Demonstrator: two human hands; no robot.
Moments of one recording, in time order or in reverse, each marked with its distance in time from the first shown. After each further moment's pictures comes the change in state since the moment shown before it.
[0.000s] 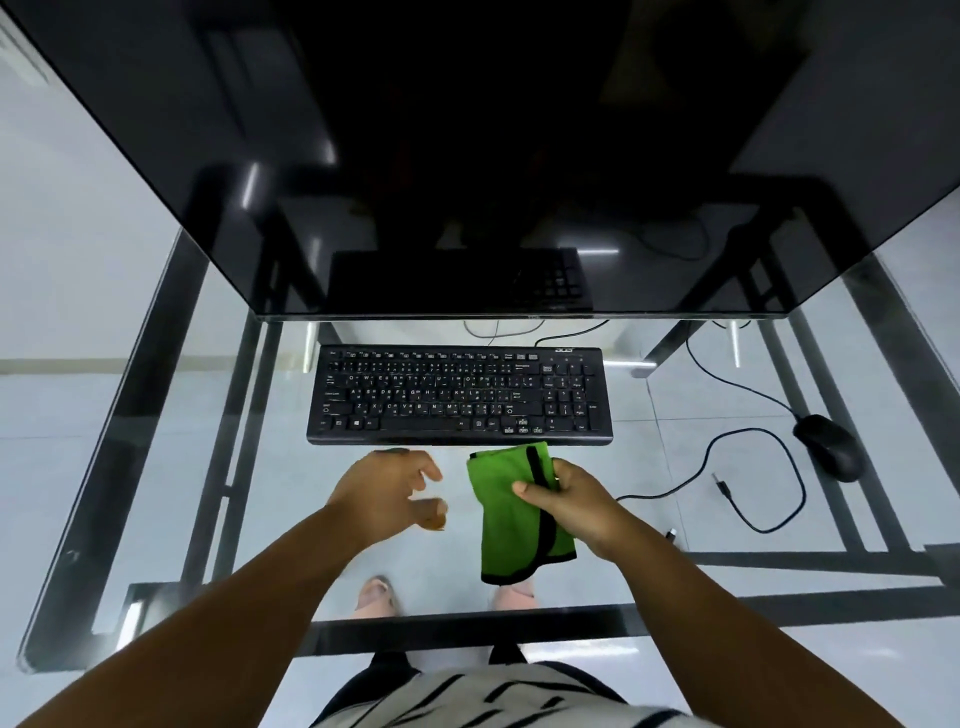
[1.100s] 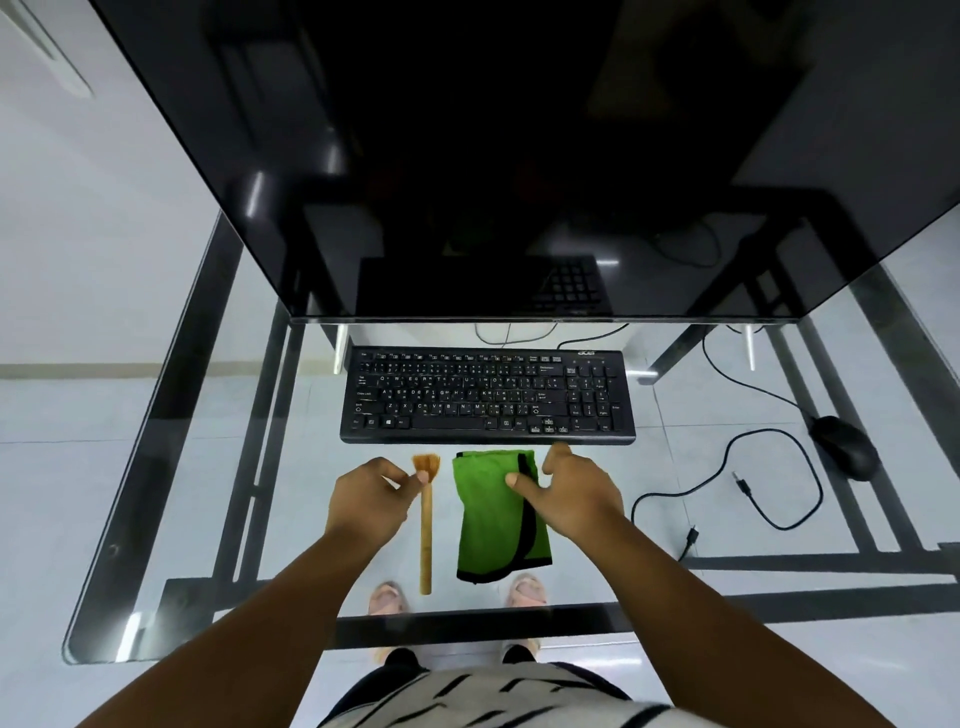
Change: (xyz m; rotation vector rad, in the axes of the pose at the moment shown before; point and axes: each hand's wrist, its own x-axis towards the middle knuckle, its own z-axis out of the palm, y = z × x) left_hand -0.025 -0.030 0.003 -0.310 0.280 -0.416; right_hand -0.004 -0.028 0.043 -0.840 0.380 -0.057
